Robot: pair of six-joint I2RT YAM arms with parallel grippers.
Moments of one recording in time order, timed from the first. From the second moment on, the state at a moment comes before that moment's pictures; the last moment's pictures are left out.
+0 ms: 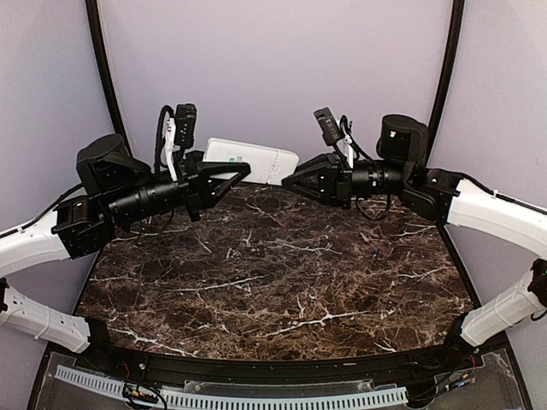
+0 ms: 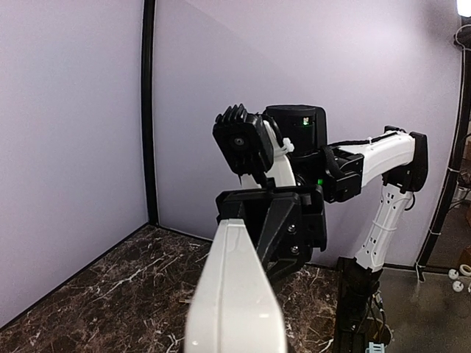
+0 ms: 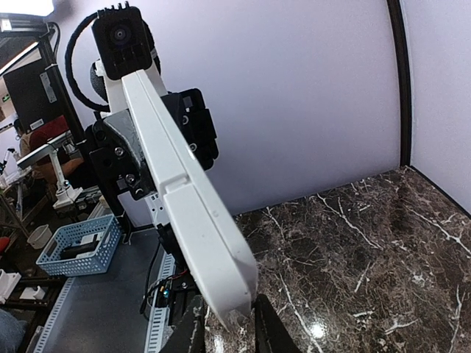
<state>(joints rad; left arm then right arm) -1.00 1.09 1.06 0.13 0.16 -0.06 0.83 1.34 1.20 0.07 -0.75 0.20</state>
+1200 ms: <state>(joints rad) -1.00 1.10 1.04 0.08 0.07 -0.03 0.82 1.39 1.24 0.07 -0.79 0.23</state>
